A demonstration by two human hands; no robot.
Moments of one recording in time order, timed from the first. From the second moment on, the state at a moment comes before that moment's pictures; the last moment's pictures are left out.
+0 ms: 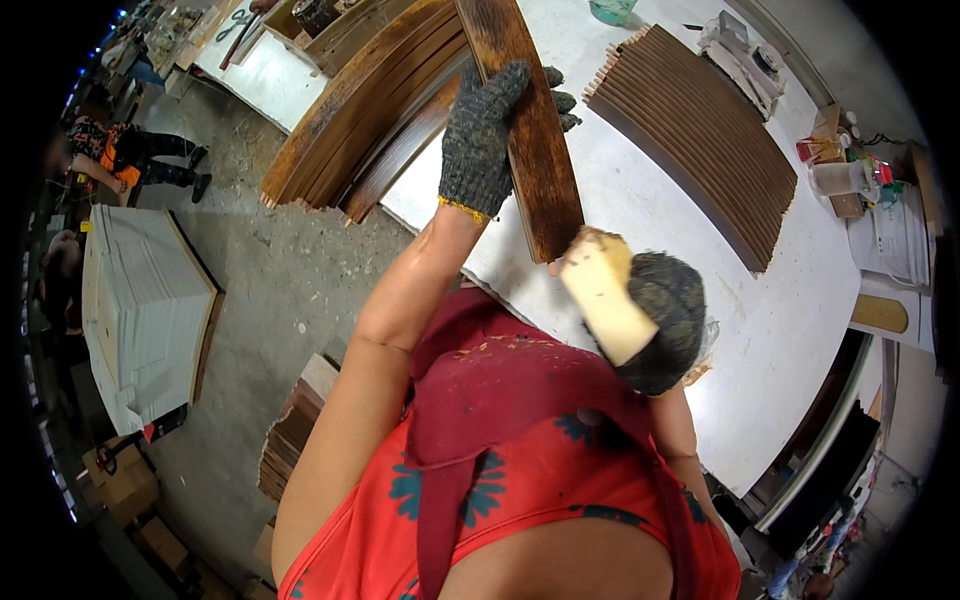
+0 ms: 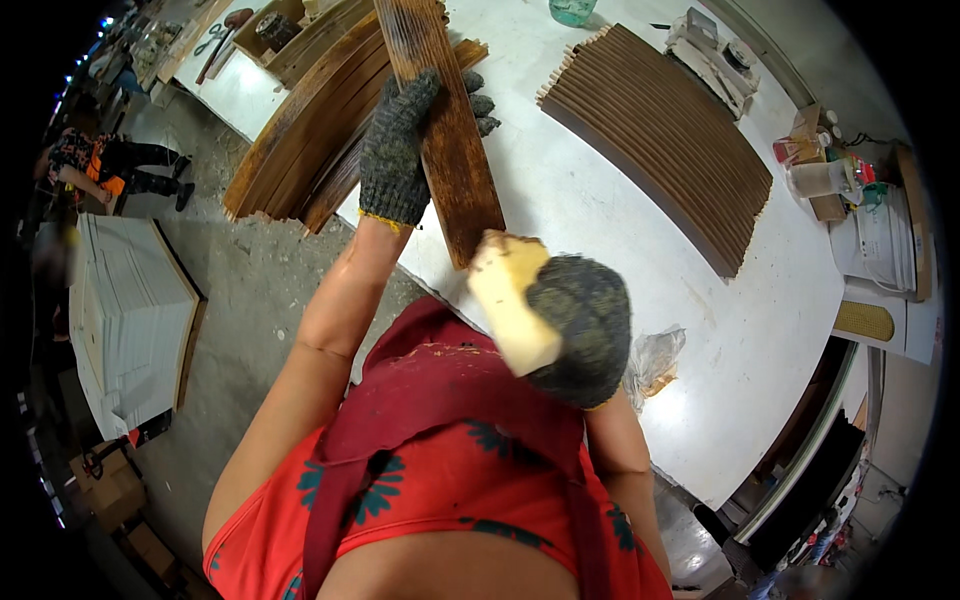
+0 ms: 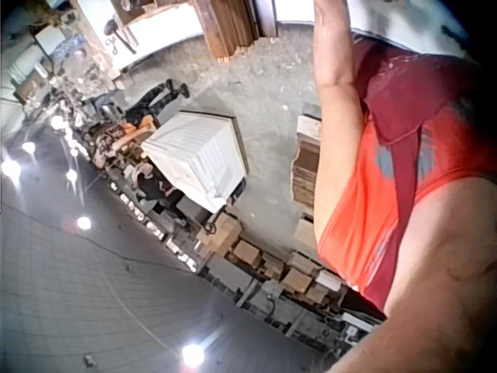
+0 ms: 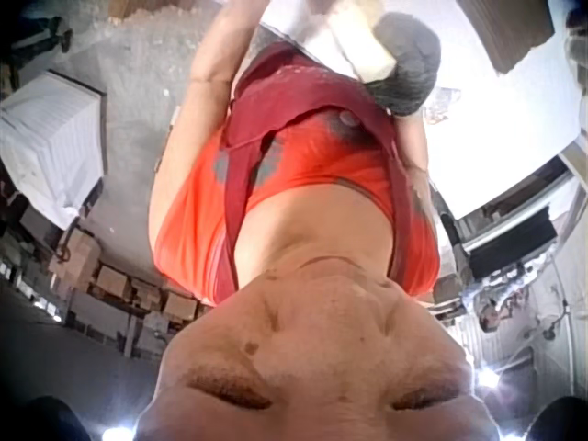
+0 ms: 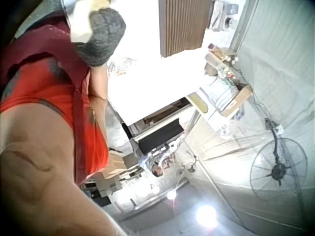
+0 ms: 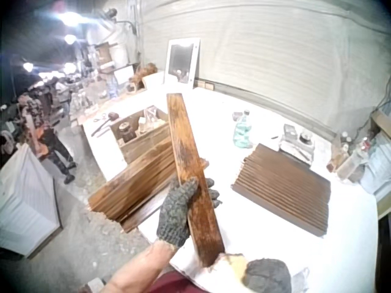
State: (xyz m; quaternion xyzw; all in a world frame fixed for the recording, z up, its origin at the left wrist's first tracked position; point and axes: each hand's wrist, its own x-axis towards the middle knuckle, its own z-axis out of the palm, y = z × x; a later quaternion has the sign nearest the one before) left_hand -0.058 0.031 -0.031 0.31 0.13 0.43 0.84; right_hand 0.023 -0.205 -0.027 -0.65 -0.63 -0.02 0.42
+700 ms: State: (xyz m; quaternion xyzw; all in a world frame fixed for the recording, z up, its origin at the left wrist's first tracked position) left_hand -0.066 0.029 -0.022 0.32 0.15 0.43 0.83; right_hand 0.068 -0.203 -0.021 -0.68 -0.58 -0.10 0.44
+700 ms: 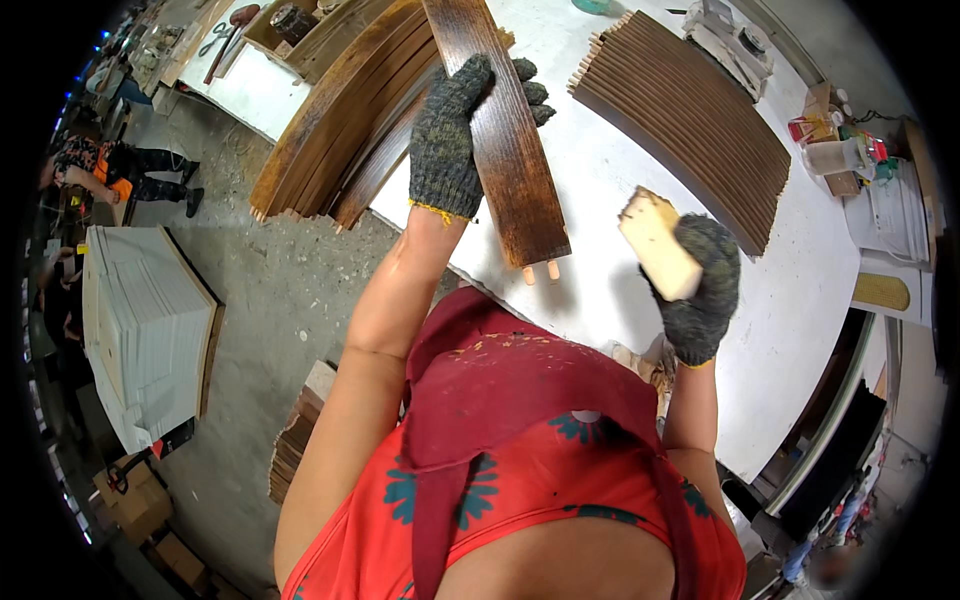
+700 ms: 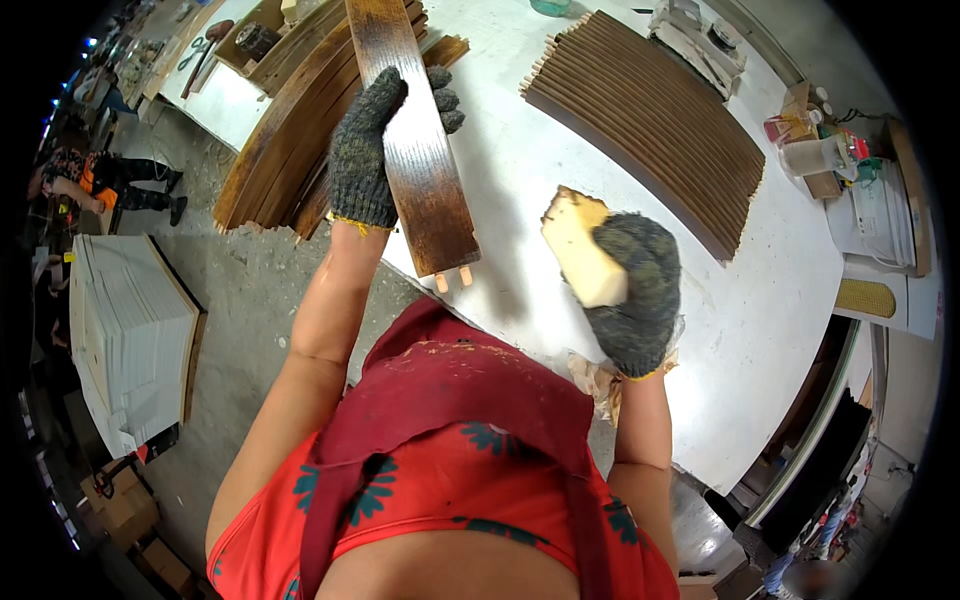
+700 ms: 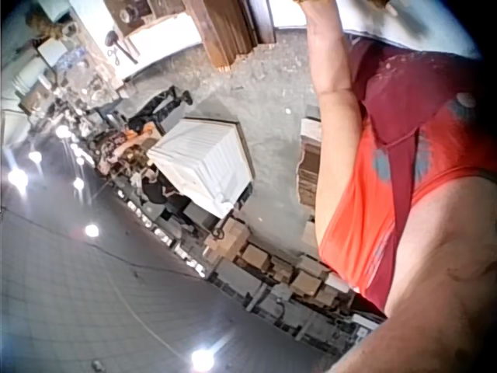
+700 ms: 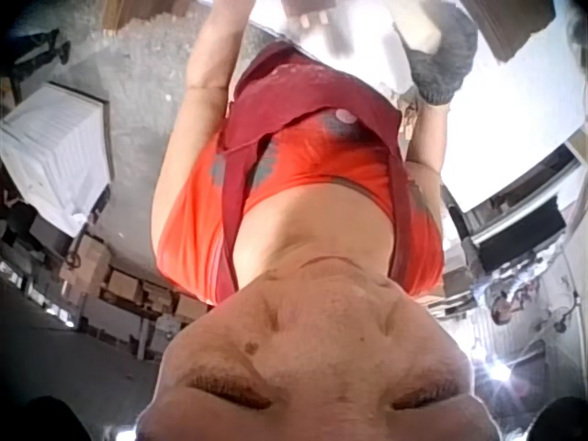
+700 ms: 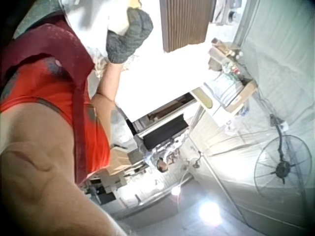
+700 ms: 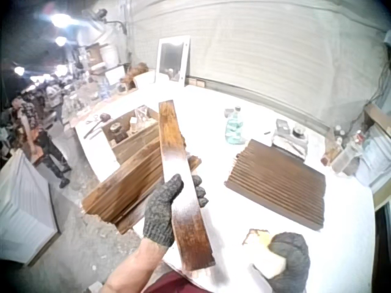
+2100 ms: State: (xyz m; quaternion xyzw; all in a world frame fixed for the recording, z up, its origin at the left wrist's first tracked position) left_hand -0.015 0.014 -0.027 0.11 0.07 0.38 0.91; right_hand 0.024 -0.192 -0.010 -0.53 -0.68 0.02 0.50
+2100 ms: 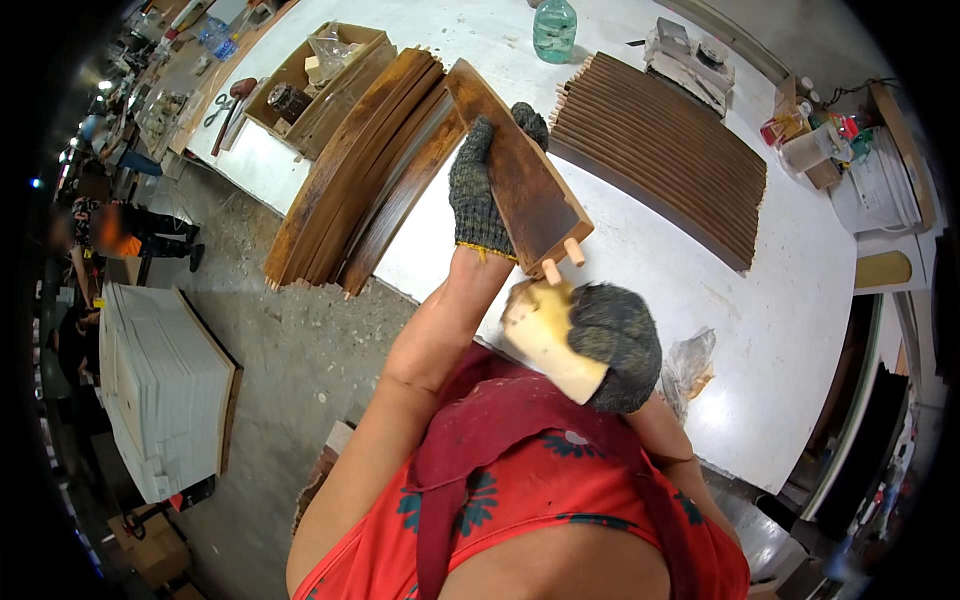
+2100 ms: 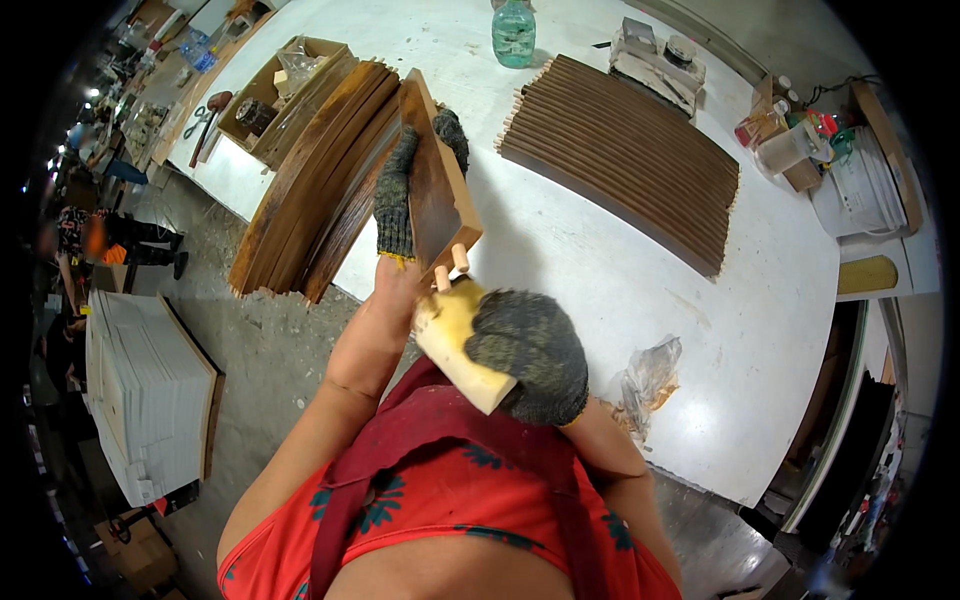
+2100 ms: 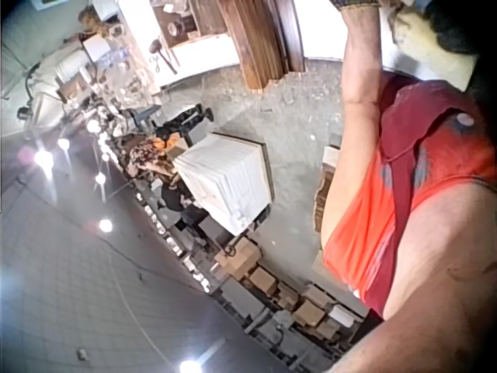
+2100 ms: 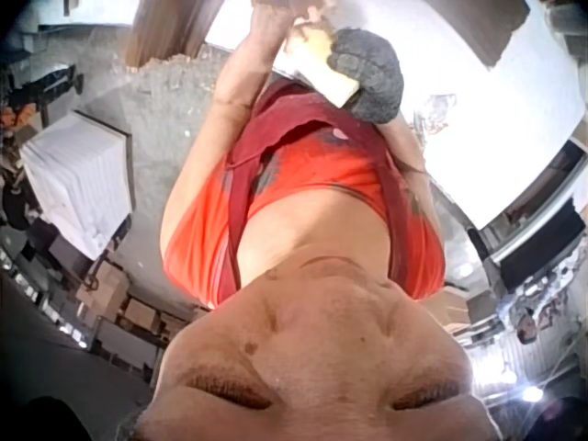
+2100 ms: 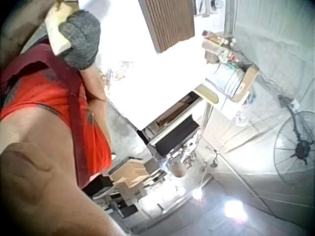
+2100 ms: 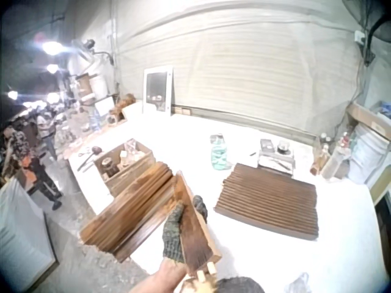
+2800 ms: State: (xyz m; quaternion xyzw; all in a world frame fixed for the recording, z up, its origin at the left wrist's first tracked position) left_hand -0.005 0.000 -0.028 0.27 0.15 0.39 0.87; right_hand 0.061 -0.232 0.030 -0.60 -0.78 0.06 0.18
